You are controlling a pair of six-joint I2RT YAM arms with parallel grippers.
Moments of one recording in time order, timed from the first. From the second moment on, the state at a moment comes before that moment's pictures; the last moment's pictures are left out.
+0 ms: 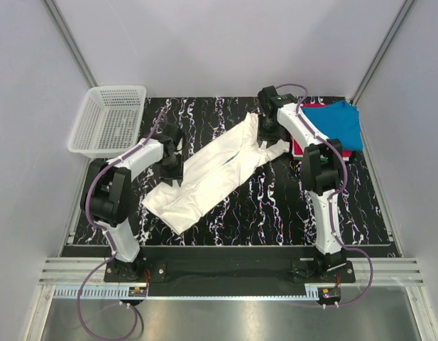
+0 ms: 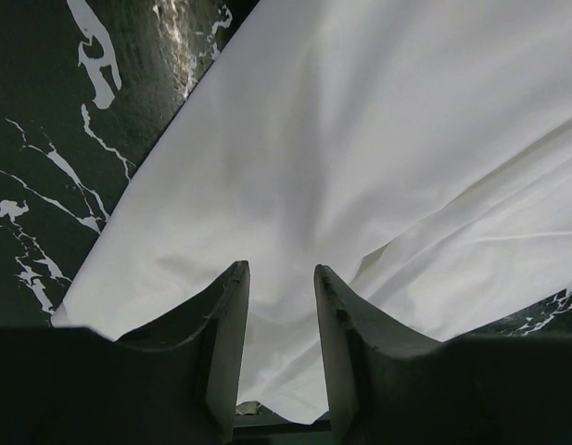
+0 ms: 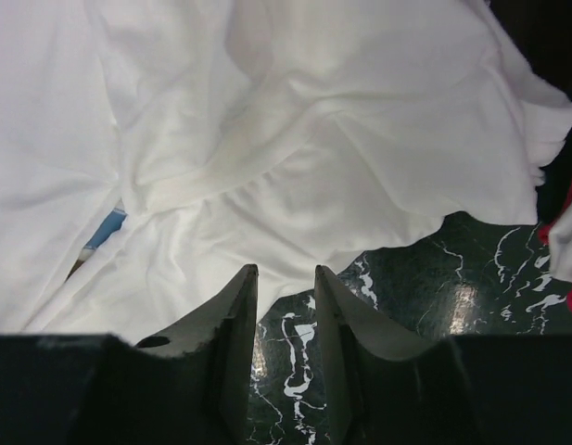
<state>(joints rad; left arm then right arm) -0.32 1.79 1.27 -0.85 0.01 -0.34 0.33 2.29 2.11 -1.07 0.02 0.41</state>
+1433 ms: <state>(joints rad) -0.51 1.75 1.06 -0.79 0.16 -0.35 0.30 2.78 2.76 -1.18 -0.10 0.40</state>
